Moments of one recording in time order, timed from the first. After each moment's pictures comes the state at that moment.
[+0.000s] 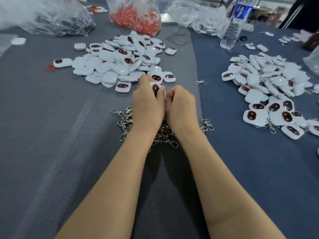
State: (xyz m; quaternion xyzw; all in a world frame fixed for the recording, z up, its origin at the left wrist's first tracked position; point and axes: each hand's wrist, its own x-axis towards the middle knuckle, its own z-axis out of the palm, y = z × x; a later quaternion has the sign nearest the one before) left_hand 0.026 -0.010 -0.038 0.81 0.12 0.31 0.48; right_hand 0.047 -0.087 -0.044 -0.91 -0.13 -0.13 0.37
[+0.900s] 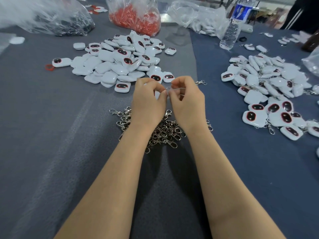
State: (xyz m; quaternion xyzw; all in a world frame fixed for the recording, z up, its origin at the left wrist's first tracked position) left_hand 0.029 -0.003 -0.038 0.85 0.10 0.25 0.45; right_hand 0.049 -0.100 -0.033 -0.83 -0.16 -0.15 0.52
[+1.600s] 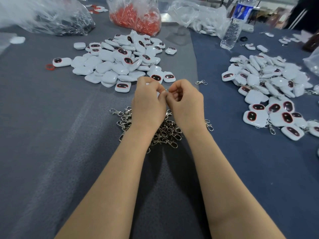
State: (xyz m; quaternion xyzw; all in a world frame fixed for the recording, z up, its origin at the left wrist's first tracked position) left_hand 0.027 -0.006 -0.036 0.87 0.10 0.26 0.41; right_hand 0.045 -0.097 -0.033 -0.82 -0.16 -0.14 0.53
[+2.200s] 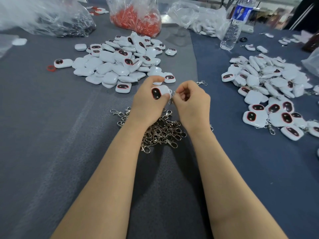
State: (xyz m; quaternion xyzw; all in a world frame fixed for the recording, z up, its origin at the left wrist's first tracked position) left_hand 0.025 0.001 -0.030 0.81 0.08 0.17 0.56; right_hand 0.053 -0.108 -0.038 -0.84 -0.11 -0.16 0.51
